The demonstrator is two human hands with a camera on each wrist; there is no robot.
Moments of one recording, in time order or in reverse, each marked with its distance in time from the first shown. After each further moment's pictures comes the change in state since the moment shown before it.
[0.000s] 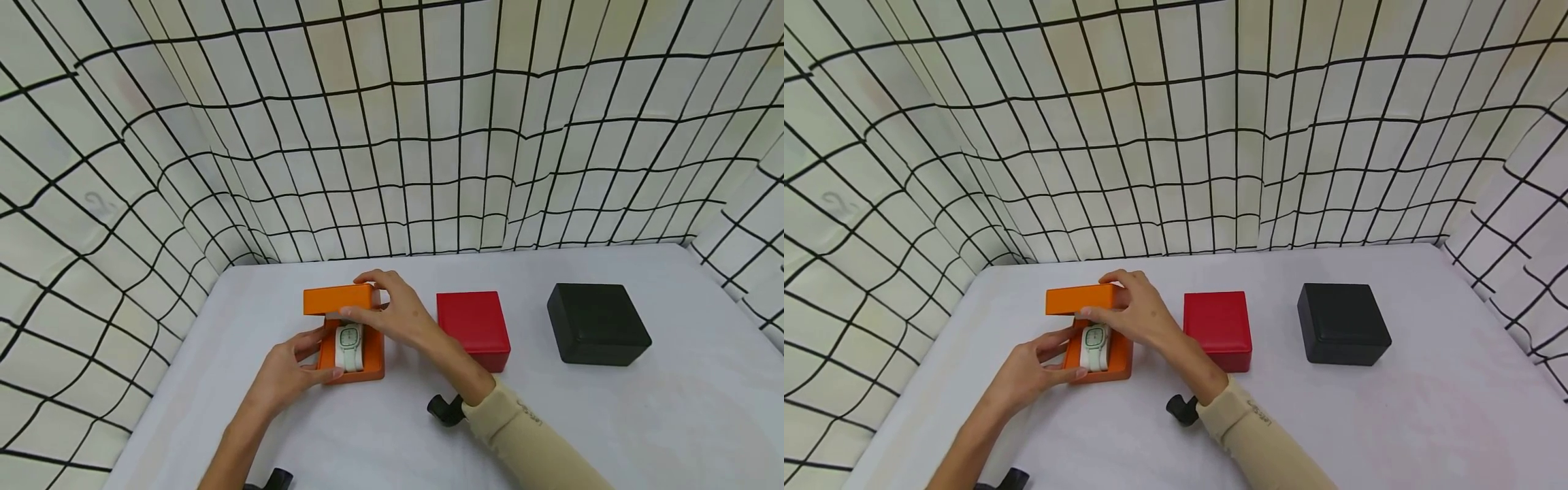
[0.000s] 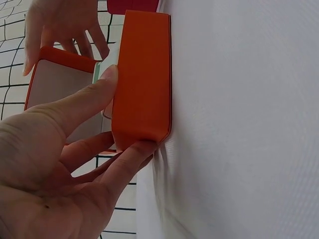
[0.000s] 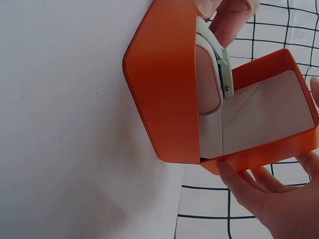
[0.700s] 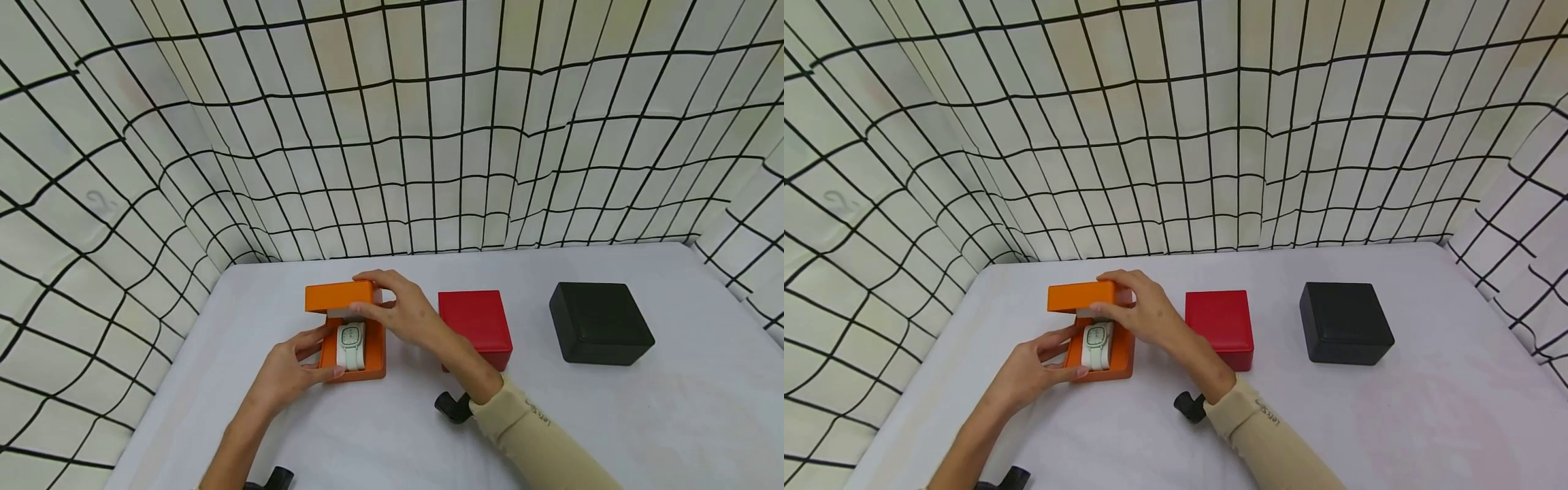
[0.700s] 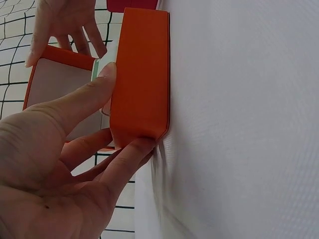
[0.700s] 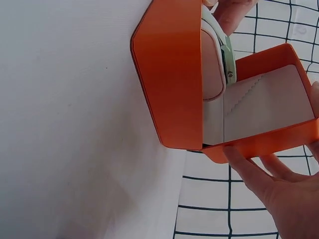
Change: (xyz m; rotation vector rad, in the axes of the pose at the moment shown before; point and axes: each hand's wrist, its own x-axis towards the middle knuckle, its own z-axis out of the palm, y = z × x) left_hand 0.001 -0.003 0.000 -0.018 -0.003 0.016; right_hand 0.000 0.005 -0.007 0.010 -0.015 -0.141
